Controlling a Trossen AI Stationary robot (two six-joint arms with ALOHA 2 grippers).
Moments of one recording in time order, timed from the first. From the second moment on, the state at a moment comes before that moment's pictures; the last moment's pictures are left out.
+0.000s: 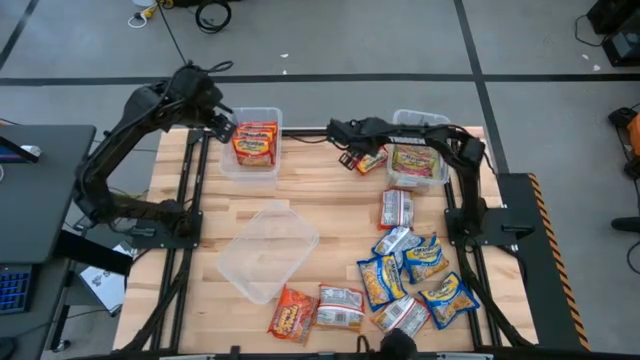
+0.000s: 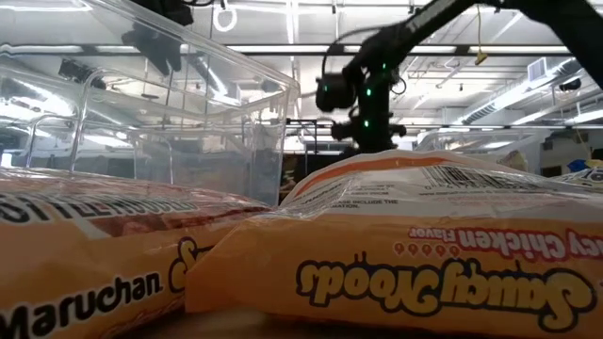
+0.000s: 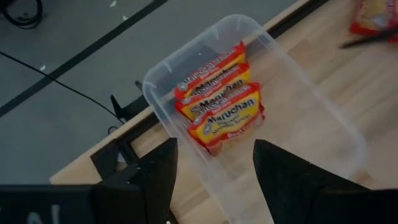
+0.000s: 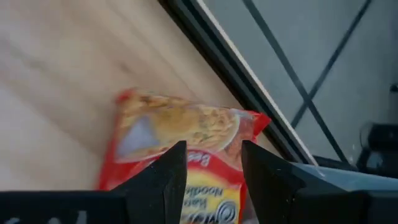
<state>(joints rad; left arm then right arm) 0.84 1.24 1.53 -1.24 -0.18 -0.03 -0.48 1.98 1.52 -0.90 0.57 0.23</state>
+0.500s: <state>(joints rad) 0.68 1.23 1.53 -1.26 -0.21 -0.08 -0.49 2.06 1.52 -0.90 0.33 0.08</state>
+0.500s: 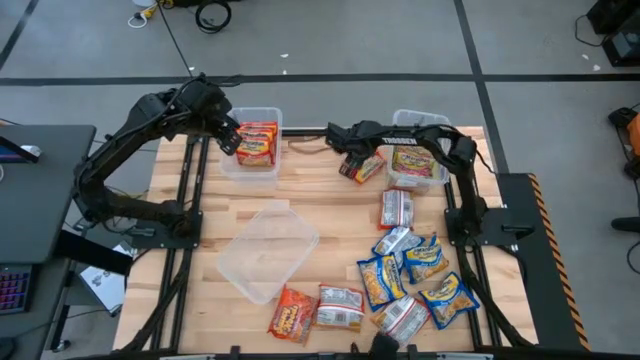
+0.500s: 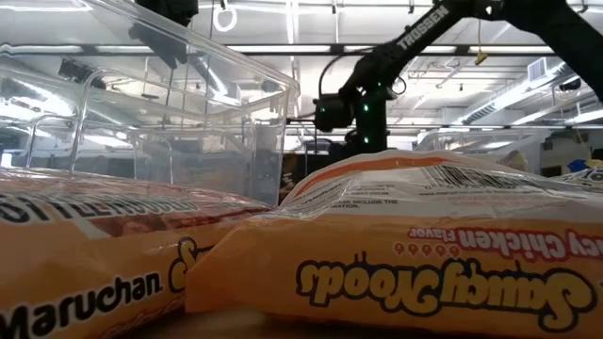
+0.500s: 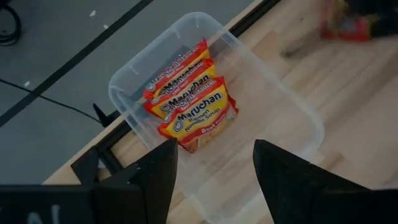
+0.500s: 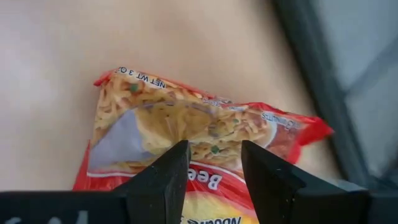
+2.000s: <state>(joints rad) 0.65 1.21 1.53 -1.32 -0.21 0.06 -0.18 2.00 1.39 -0.74 0.28 -0.42</state>
